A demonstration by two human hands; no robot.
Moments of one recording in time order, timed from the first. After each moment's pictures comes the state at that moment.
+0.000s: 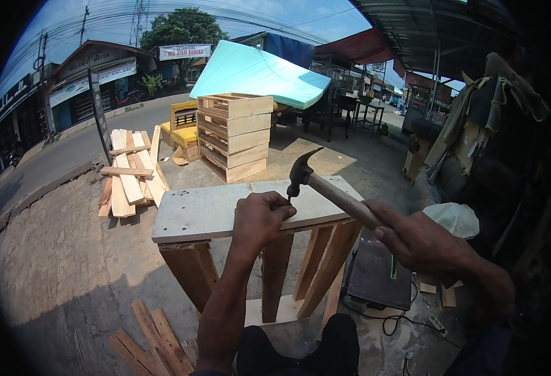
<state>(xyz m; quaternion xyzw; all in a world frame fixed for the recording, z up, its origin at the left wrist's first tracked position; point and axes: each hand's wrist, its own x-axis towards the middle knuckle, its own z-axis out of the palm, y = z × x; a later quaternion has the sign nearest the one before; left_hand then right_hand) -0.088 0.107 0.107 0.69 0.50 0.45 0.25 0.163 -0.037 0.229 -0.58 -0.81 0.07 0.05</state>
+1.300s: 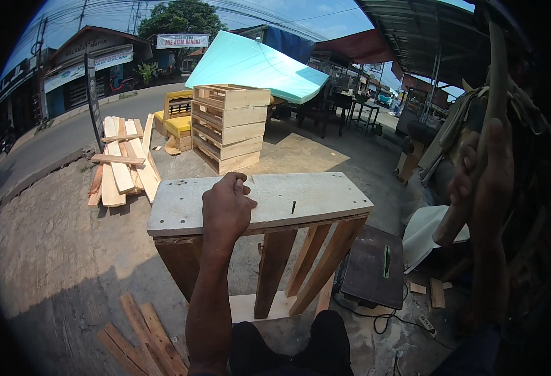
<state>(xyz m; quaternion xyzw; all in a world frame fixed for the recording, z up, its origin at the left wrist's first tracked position) -0.131 0.111 0.100 0.59 0.54 0.55 0.24 0.160 -0.042 0.262 -0.45 -0.66 0.18 0.58</state>
